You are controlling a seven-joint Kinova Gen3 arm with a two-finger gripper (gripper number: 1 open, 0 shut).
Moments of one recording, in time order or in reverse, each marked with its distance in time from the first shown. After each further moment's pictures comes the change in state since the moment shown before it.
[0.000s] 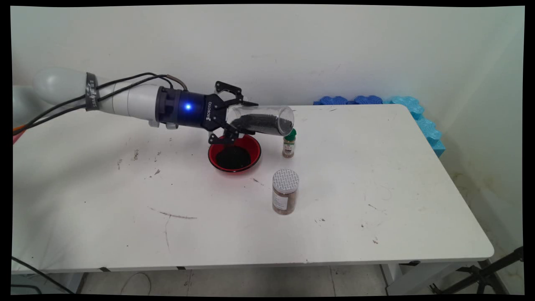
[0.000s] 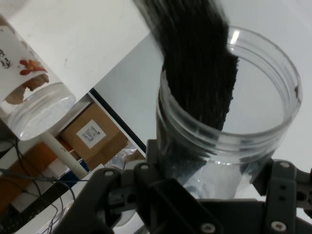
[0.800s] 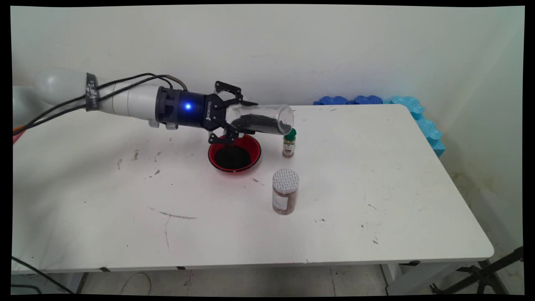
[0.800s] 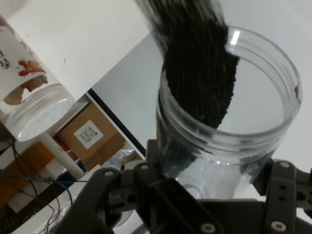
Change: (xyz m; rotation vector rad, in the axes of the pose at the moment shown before) arm 0.002 0.000 0.000 -0.005 0.002 -0.012
